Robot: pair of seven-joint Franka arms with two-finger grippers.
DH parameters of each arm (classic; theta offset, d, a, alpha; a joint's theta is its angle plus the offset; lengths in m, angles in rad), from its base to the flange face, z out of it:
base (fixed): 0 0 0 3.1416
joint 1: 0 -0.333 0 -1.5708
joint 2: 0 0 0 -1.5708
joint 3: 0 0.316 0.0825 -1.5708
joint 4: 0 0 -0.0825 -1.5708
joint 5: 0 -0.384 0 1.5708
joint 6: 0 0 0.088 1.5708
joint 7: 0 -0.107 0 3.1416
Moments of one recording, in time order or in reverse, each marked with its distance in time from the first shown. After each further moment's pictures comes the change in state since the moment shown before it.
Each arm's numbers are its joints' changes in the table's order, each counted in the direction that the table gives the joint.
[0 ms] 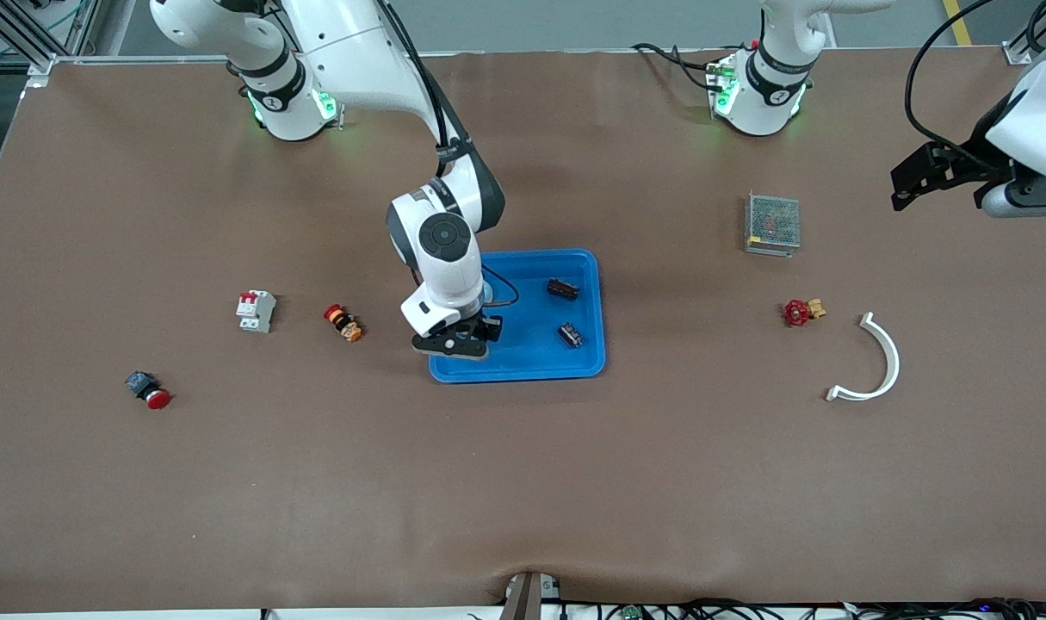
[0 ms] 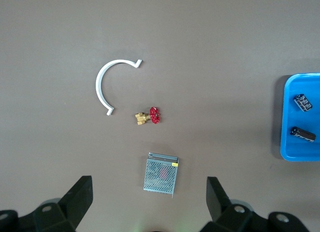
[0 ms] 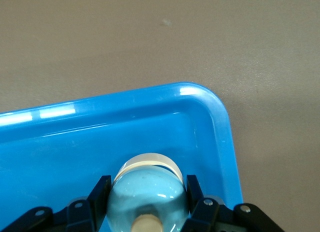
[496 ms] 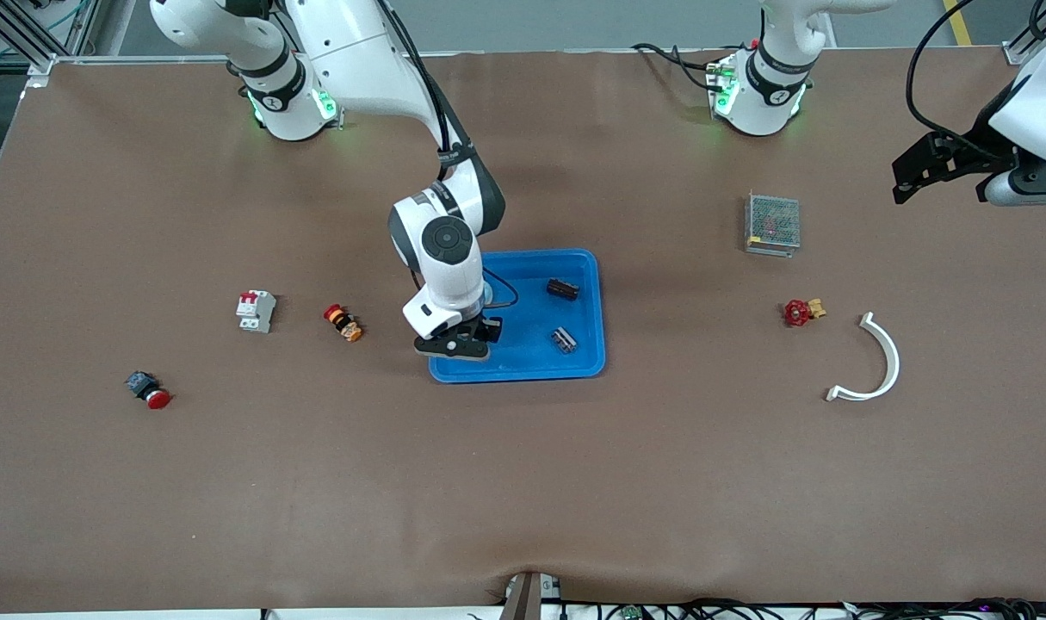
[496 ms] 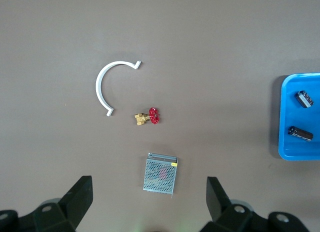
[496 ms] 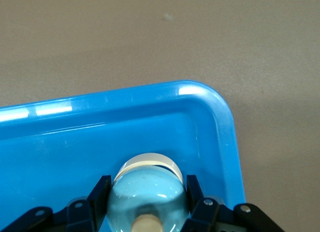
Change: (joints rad) left arm 0.006 0.011 0.000 0.001 0.001 0.002 0.000; right arm -0.001 -0.018 0.002 0.000 0.000 -0.018 0.010
